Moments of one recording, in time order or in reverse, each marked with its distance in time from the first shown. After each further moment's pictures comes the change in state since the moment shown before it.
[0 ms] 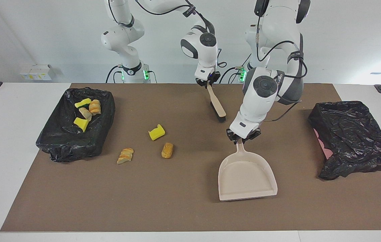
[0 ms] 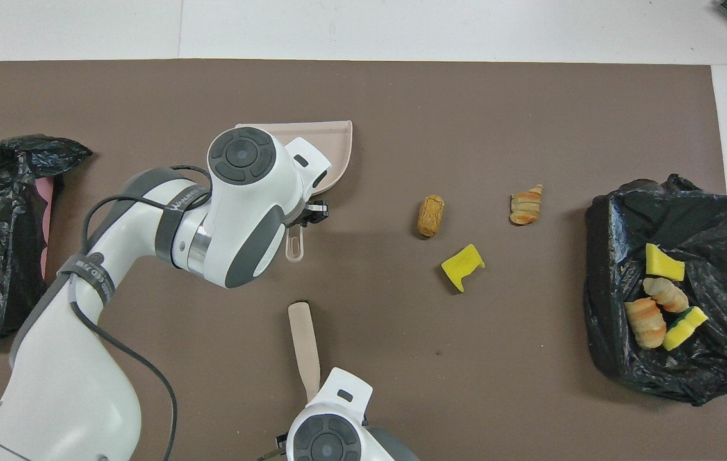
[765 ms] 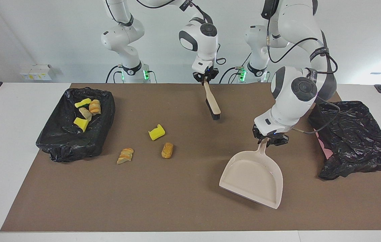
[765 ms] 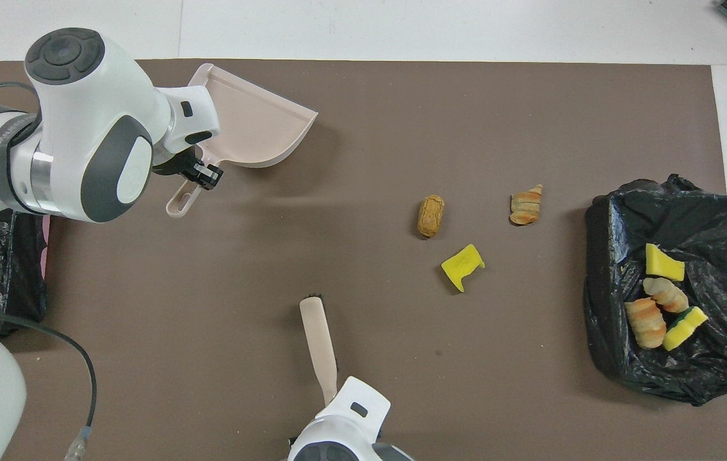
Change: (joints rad) left arm 0.122 0.004 0.002 0.062 0.001 -0.072 0.604; right arm -0.032 -0.144 -0.012 0.014 -0.108 -0.200 0.151
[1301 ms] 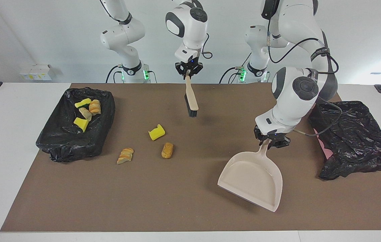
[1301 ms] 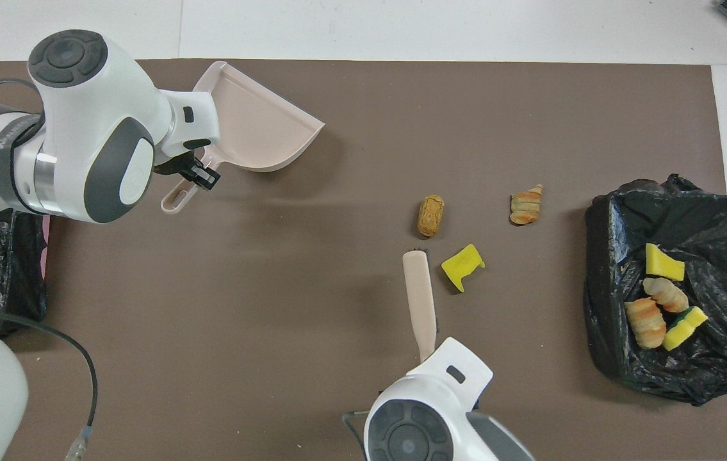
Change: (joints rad) left arm 0.002 0.003 -0.005 -0.014 0.035 0.009 0.163; right arm -0.227 -0.136 -0.009 -0.004 -0.225 -0.260 0.021
